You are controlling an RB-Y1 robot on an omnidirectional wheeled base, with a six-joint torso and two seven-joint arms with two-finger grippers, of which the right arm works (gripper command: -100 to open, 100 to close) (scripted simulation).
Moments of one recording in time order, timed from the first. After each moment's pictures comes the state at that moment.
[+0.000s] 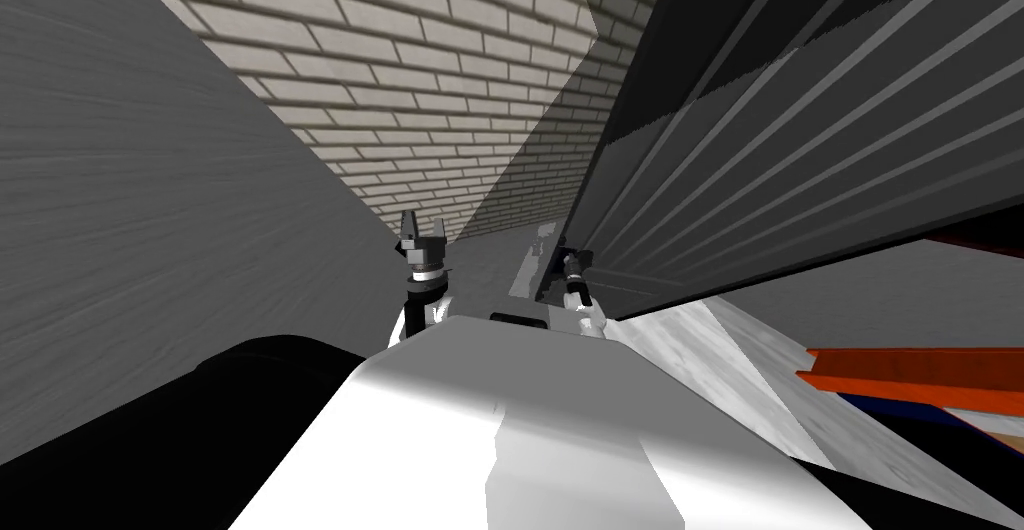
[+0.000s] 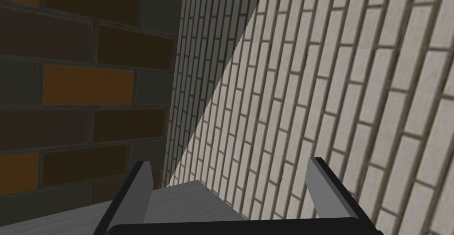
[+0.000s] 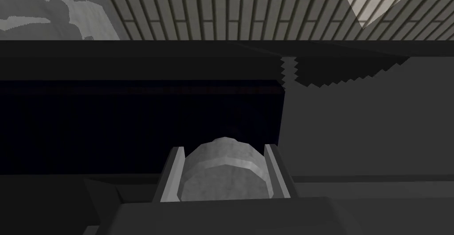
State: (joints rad) arm -0.02 -0.06 -0.08 -1.25 0.01 -0.28 -0.05
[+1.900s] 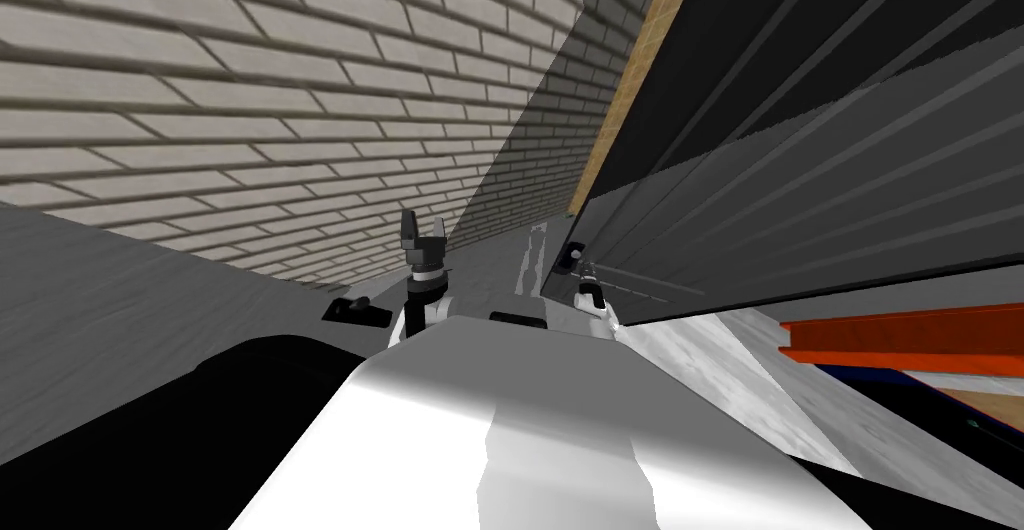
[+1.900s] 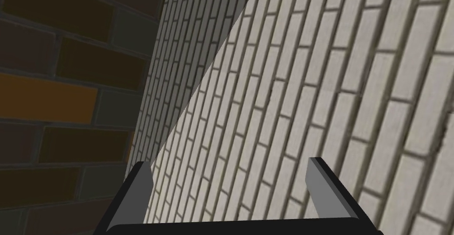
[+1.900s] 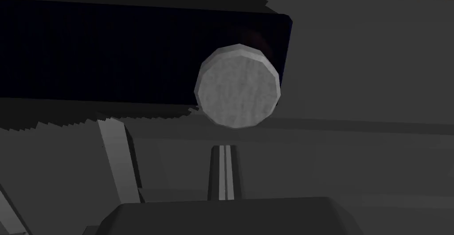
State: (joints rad) arm -0.03 -0.07 -0.24 -1.24 -0.01 -0.29 0.00
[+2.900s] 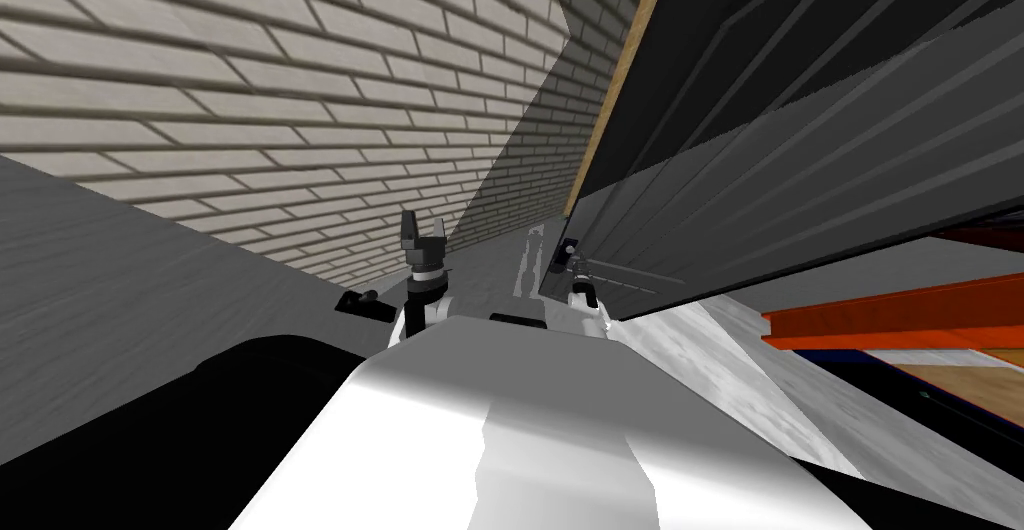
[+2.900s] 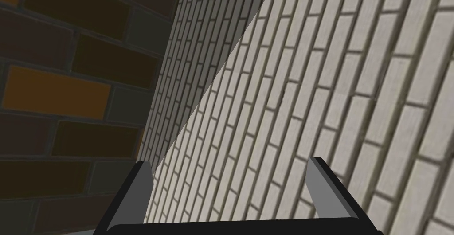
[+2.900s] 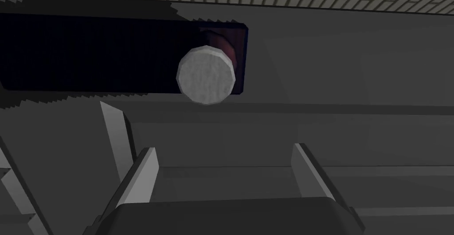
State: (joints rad) arm -0.02 -0.02 -0.20 -1.27 0.01 -0.30 0.03
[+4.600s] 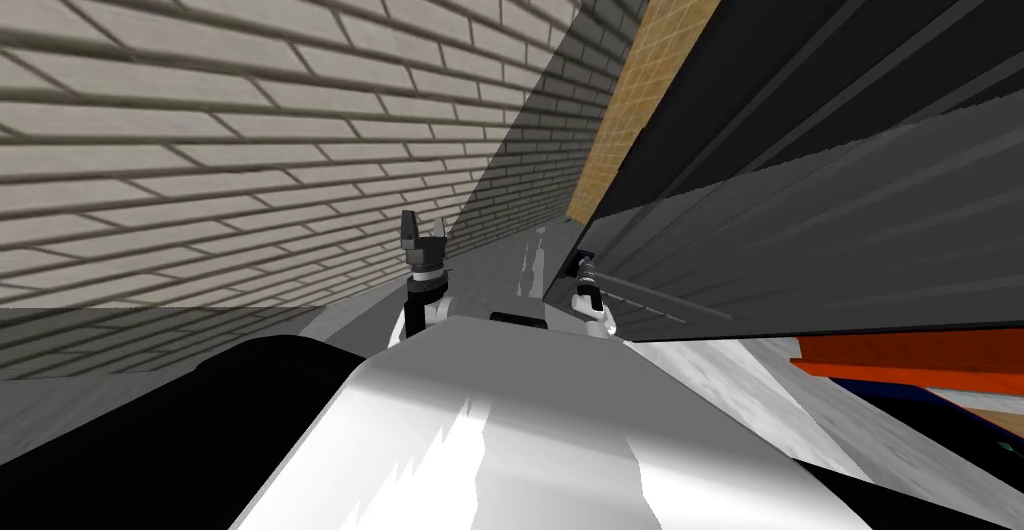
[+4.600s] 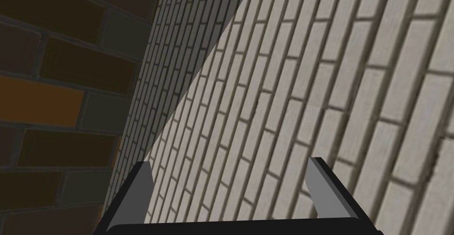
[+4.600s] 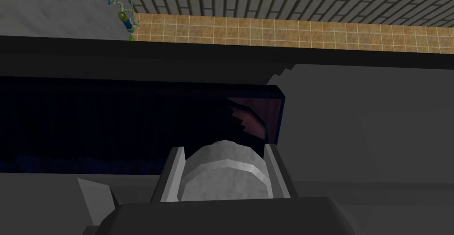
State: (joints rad) arm -0.01 -0.02 -0.26 -1.27 0.00 -0.30 0.04
